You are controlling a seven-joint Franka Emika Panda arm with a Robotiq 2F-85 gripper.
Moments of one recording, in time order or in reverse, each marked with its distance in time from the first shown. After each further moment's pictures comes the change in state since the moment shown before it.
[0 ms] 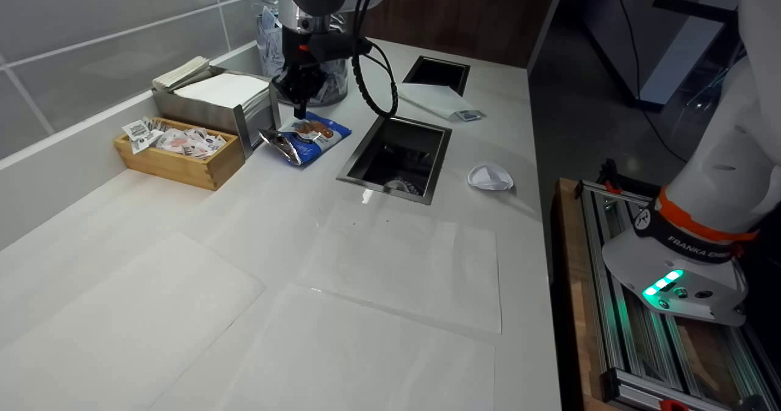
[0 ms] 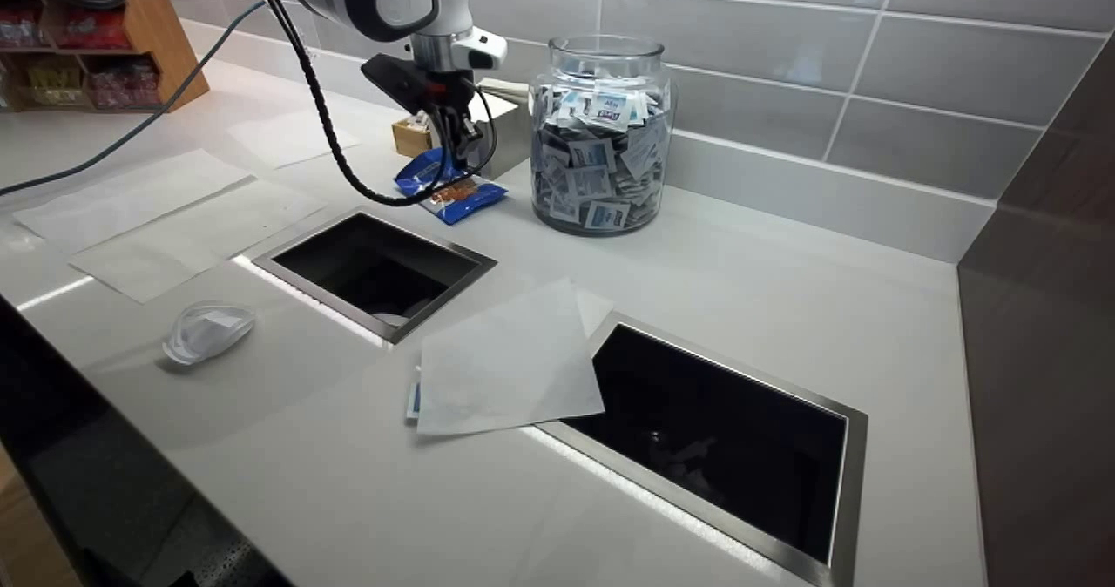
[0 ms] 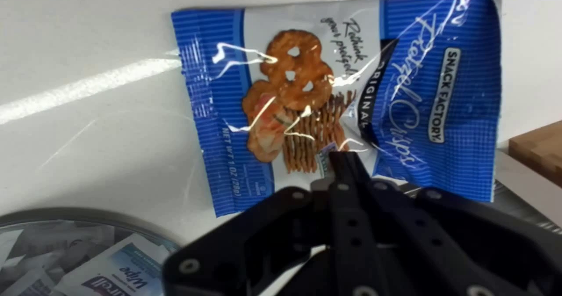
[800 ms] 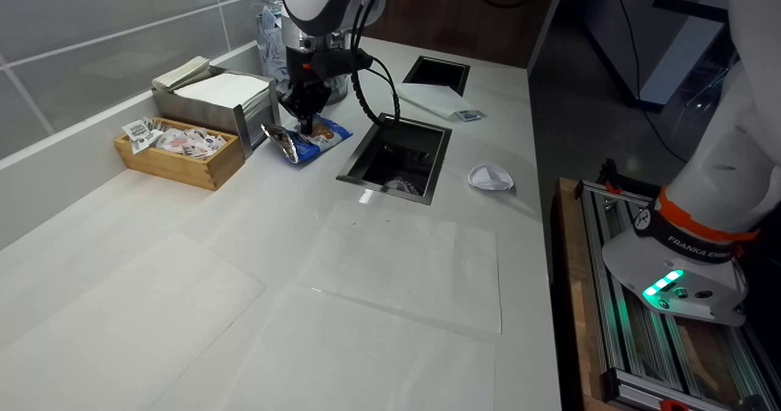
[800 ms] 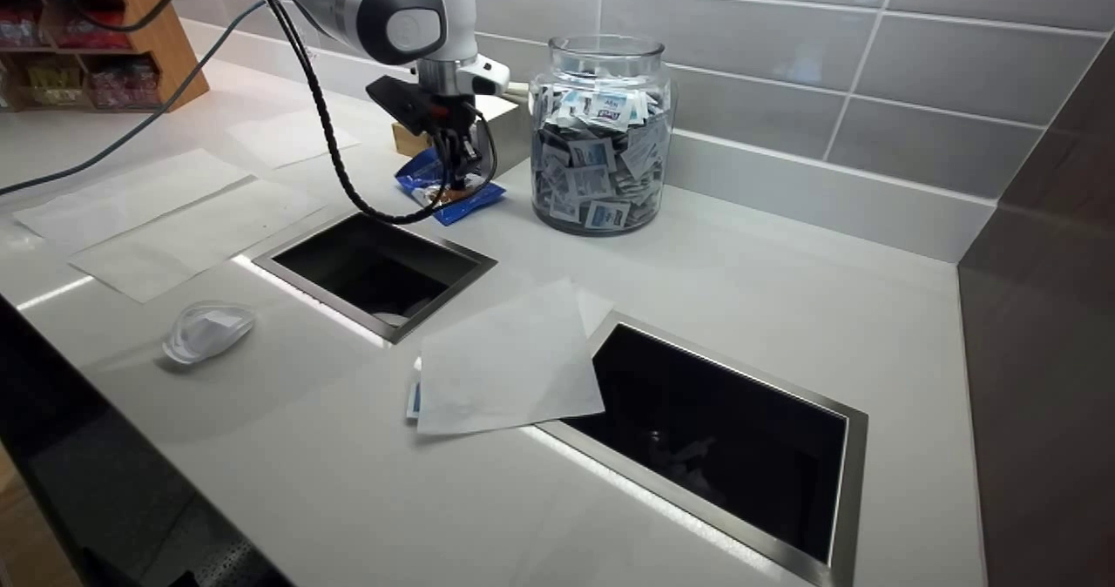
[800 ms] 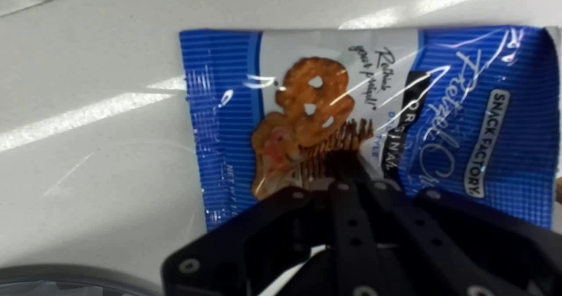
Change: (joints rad) arm -0.004 0.057 0.000 0.023 0.002 -0.032 0.000
